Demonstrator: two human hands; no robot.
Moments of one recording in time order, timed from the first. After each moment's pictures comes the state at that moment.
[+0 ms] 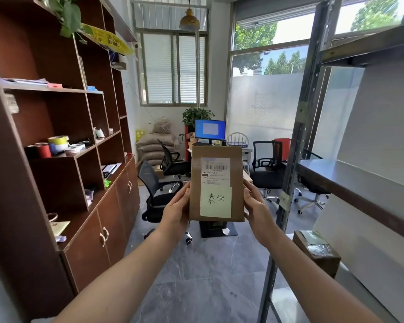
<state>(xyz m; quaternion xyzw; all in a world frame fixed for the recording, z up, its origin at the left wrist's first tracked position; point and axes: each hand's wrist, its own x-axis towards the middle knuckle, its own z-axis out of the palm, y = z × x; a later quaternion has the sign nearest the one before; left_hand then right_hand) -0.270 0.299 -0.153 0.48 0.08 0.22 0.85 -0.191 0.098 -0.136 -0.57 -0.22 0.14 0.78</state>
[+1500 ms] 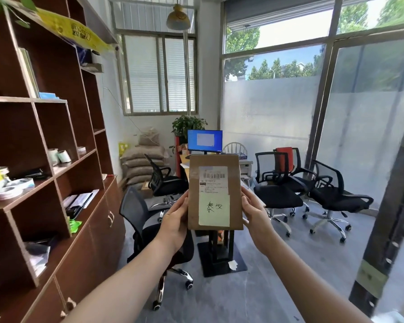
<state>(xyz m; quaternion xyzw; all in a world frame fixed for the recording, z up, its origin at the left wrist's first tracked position) 0.030 0.534 -0.148 0.47 0.07 0.18 0.86 0.109 0.333 -0.142 -0.59 -0.23 0.10 0.77</state>
